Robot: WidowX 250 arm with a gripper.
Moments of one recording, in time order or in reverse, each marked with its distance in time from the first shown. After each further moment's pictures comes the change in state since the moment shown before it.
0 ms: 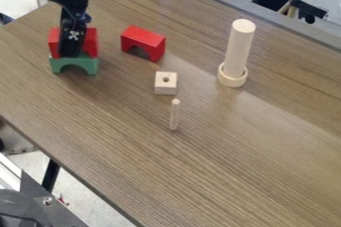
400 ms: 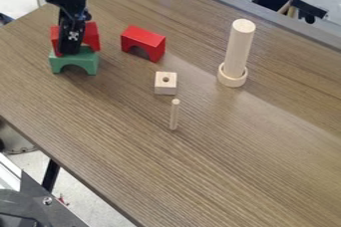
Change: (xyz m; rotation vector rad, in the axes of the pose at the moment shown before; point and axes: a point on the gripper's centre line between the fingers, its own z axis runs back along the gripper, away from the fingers) arm 0.001 -0.001 0.009 -0.026 0.039 0.021
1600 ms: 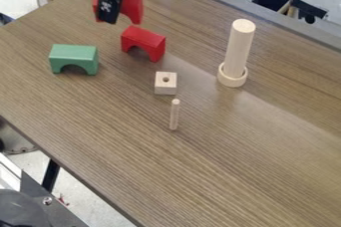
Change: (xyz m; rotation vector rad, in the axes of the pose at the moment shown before) arm -0.060 -0.009 0.044 -0.216 0.019 -0.360
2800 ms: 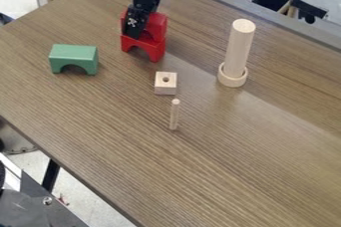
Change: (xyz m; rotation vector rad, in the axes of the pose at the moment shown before) arm -0.036 -0.020 -0.022 0.010 -0.032 -0.131
